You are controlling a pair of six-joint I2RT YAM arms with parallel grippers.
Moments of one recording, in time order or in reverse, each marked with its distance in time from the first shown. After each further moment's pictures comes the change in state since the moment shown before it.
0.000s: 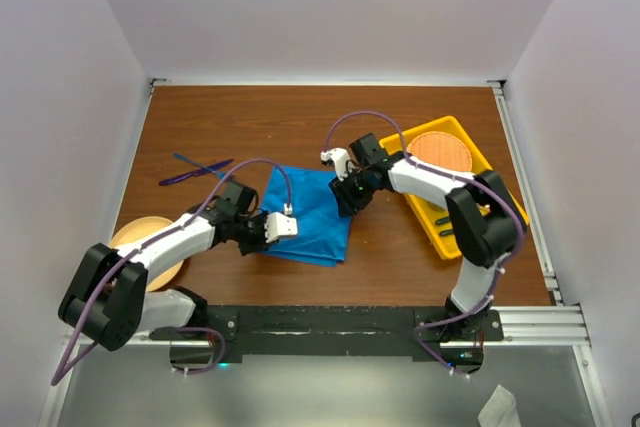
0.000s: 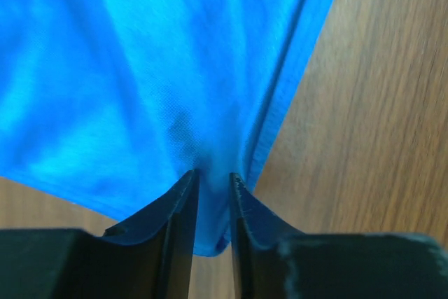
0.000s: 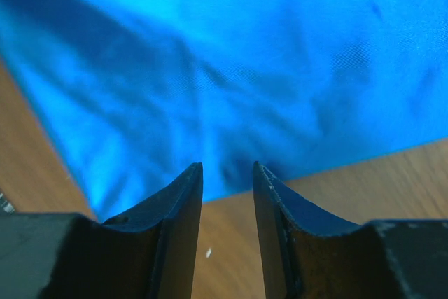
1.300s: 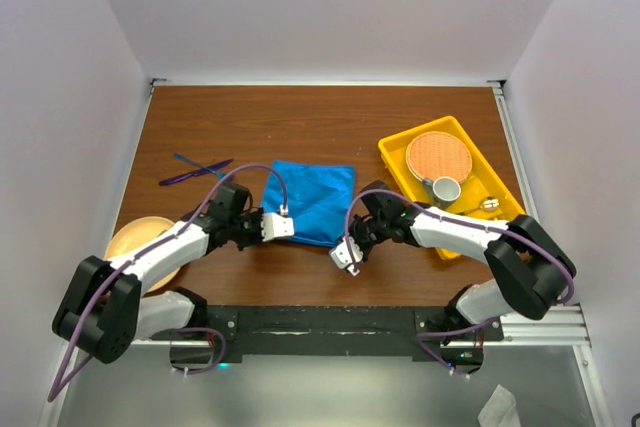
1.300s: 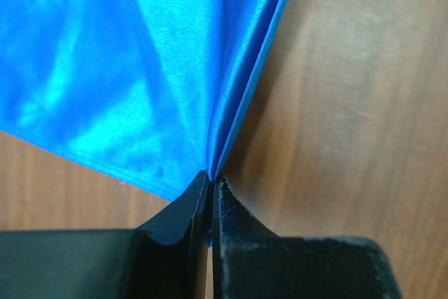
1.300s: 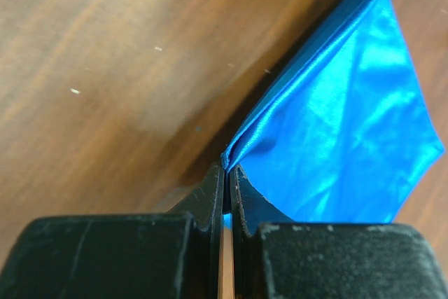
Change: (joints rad) left arm 0.031 -0.068 -0.070 0.119 -0.071 0.069; right arm 0.158 -0.314 -0.455 0.230 -0.249 -1.348
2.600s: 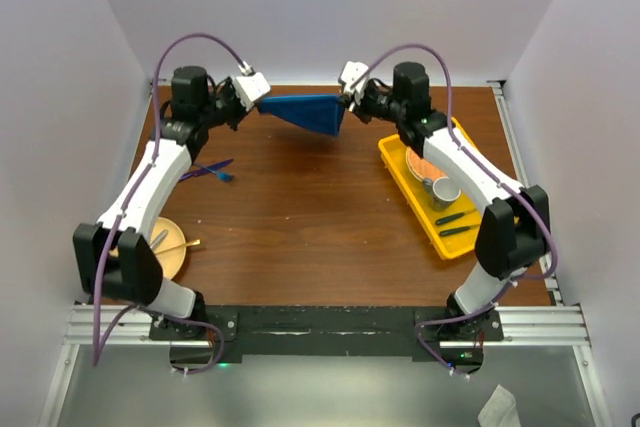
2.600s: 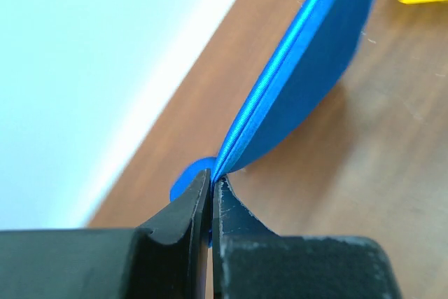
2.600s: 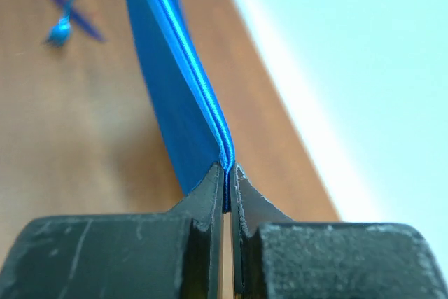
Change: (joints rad) left arm 0.291 0.331 0.871 0.023 0.167 -0.248; right arm -0.334 0.266 0.818 0.124 0.077 0.957
